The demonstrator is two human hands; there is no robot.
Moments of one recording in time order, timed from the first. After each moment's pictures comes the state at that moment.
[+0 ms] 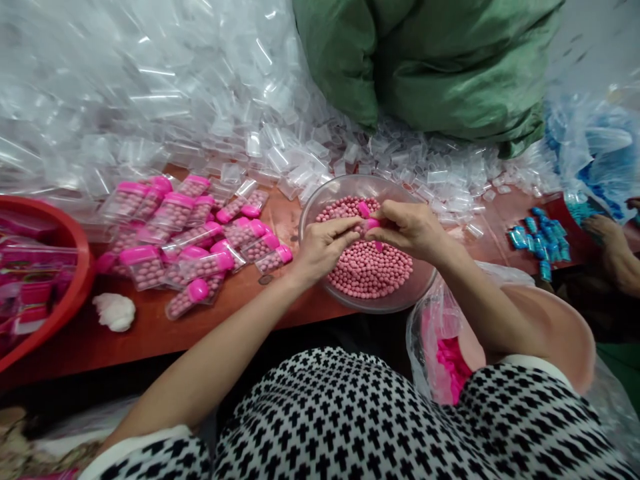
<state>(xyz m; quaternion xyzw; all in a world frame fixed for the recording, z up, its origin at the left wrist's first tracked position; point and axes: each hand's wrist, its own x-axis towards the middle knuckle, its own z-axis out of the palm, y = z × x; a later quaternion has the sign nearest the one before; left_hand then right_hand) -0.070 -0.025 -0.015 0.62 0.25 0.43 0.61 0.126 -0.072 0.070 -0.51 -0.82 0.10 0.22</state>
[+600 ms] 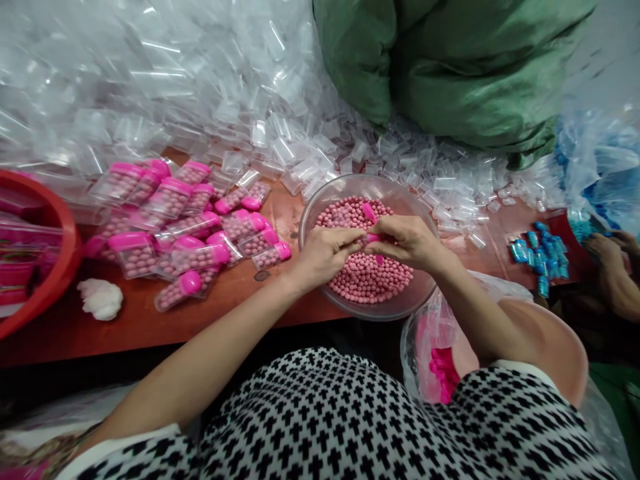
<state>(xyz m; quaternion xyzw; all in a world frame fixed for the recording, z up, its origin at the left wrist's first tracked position) -0.076 -0.030 -0.009 0.74 0.24 0.40 0.48 0.132 -0.066 0.055 -0.44 -0.87 0.11 0.21</state>
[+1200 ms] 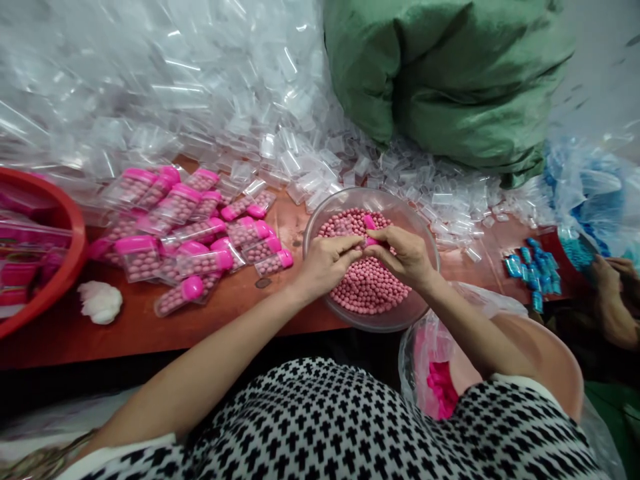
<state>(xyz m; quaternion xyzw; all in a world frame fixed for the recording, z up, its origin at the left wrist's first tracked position) -0.075 -0.031 -0.012 0.67 0.28 0.42 0.54 0.115 -0.070 0.037 -0.43 -0.84 -0.01 0.32</state>
